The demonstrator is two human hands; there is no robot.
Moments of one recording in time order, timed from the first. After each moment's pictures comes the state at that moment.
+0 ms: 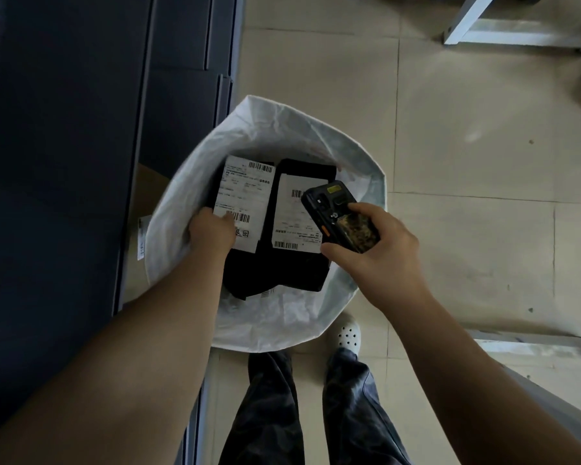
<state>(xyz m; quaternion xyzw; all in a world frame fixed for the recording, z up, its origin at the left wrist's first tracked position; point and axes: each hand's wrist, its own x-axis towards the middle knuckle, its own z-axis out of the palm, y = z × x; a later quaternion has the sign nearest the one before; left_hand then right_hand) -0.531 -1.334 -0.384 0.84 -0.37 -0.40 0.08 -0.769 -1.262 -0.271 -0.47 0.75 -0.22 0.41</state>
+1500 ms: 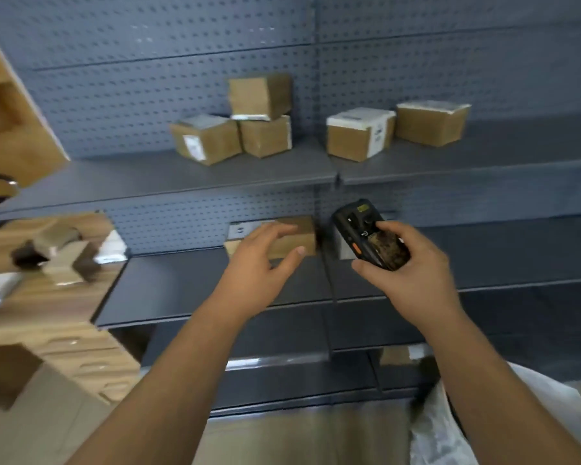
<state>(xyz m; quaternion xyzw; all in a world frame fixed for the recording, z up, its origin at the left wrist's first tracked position) -0.513 -0.769 0.197 0.86 -0.27 0.11 0.41 -0.590 -0.992 0.187 -0.84 0.09 -0.24 0.48</state>
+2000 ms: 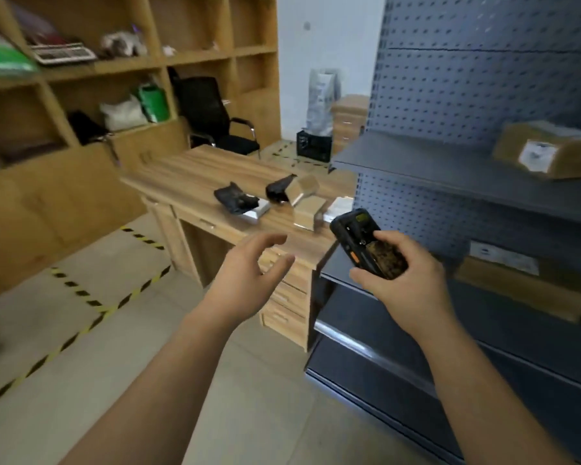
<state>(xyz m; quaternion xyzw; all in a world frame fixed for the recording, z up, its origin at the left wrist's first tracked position) -0.622 -0.309 0.196 0.90 0.05 0.22 0.37 -0.547 -0.544 0.194 -0.84 -0.18 -0.09 0.51</state>
